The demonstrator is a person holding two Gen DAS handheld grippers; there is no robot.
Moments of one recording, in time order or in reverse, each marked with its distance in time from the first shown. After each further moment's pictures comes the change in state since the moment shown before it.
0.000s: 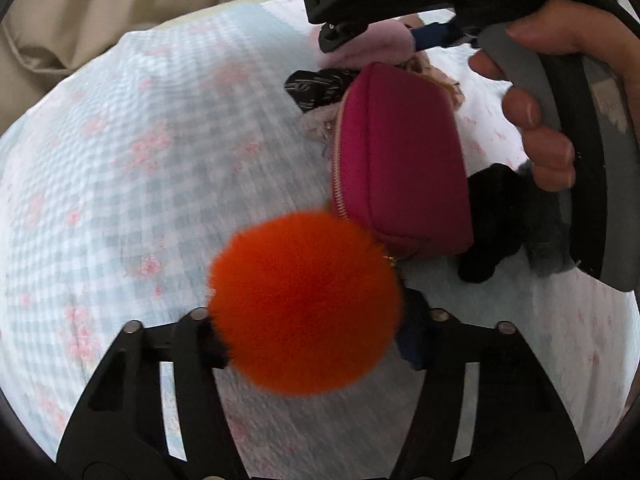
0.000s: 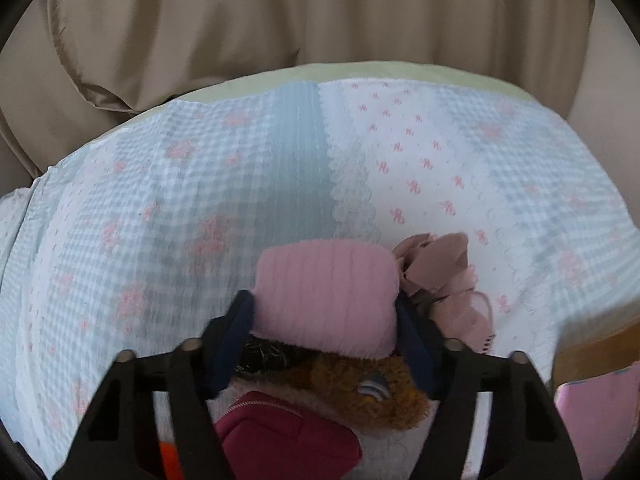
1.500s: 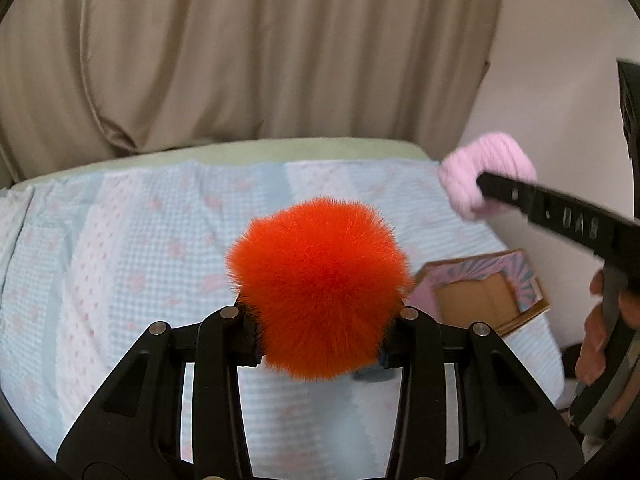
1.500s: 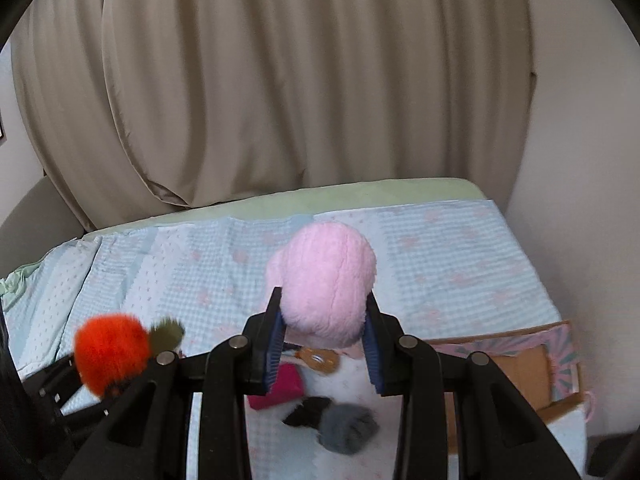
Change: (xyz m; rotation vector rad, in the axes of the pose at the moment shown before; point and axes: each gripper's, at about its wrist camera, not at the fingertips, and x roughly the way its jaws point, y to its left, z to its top) left arm -0.278 -0.072 0.123 -0.218 -0.275 0.063; right arm -0.327 -0.060 0.031 -0.010 -0.226 0.051
